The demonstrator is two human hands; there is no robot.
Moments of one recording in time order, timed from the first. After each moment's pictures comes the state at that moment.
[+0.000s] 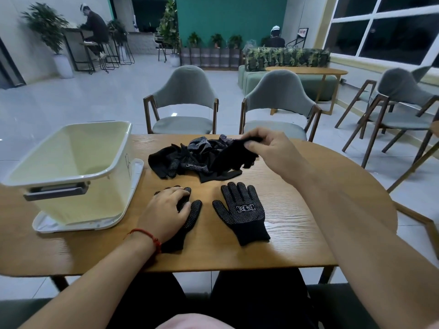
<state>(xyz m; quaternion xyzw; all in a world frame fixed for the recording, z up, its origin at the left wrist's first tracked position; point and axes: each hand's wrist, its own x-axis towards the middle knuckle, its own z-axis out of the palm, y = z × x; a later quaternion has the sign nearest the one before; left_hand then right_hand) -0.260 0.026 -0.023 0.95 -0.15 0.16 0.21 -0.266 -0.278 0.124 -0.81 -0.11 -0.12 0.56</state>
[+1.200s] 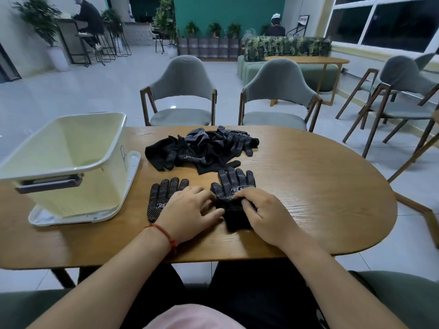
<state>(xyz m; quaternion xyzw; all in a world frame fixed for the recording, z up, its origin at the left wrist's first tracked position) -0.293 -0.019 -0.006 0.94 -0.29 0.11 0.17 -0.343 -0.264 -0.009 -0.91 -0.15 -0.16 0.35</state>
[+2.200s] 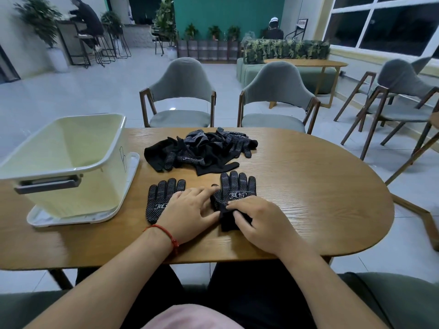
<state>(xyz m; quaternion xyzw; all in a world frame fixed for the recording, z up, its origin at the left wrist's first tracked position) -0.294 -0.025 -0.009 0.95 -0.26 0.09 0.15 -0.354 -0.256 -0.013 -0.93 -0.17 -0.17 0.27</state>
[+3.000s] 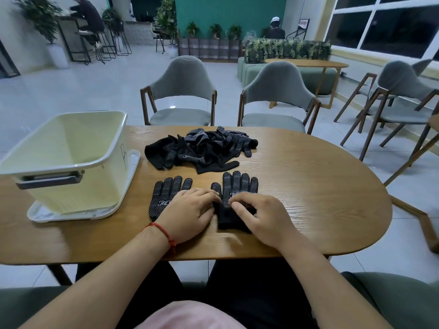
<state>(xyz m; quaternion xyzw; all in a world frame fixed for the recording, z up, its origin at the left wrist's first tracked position) -0.292 -0.020 -0.012 0.92 -0.33 0.09 0.19 -0.354 -0.258 0.000 -0.92 -0.14 -0.18 0.33</state>
